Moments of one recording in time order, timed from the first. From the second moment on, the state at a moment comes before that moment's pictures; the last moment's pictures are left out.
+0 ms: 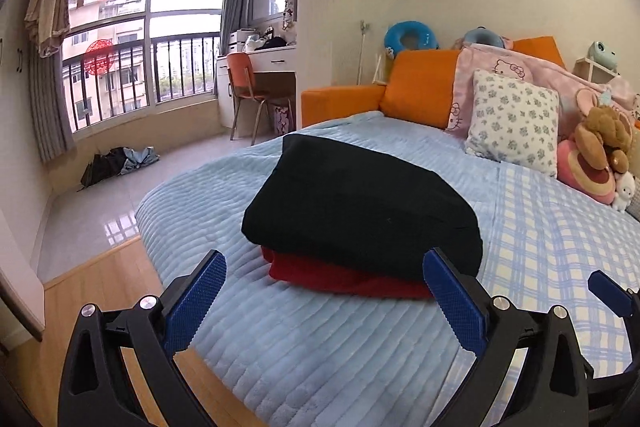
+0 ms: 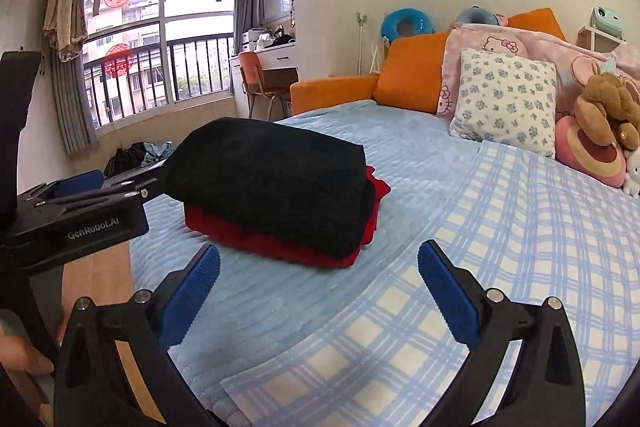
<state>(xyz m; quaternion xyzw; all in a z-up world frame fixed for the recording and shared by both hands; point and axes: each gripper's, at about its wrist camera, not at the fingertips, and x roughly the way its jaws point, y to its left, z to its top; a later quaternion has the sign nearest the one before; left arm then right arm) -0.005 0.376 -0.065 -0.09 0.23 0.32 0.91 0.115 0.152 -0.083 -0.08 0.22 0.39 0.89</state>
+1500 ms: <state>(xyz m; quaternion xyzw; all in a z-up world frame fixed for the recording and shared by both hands) -0.019 0.350 -0.121 -0.03 0.23 0.36 0.90 0.119 0.153 -0.124 -0.09 0.19 0.37 0.90</state>
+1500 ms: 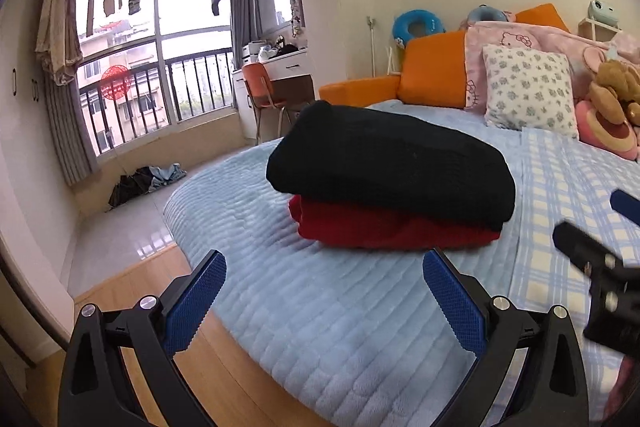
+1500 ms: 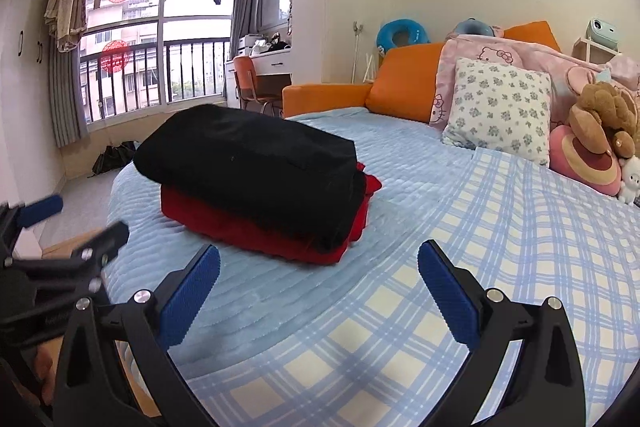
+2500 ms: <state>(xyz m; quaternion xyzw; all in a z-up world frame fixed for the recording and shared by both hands) -0.010 0.332 -0.106 -0.02 0.22 0.33 0.92 0.131 0.150 -0.115 -0.09 0.17 0.36 0.91</state>
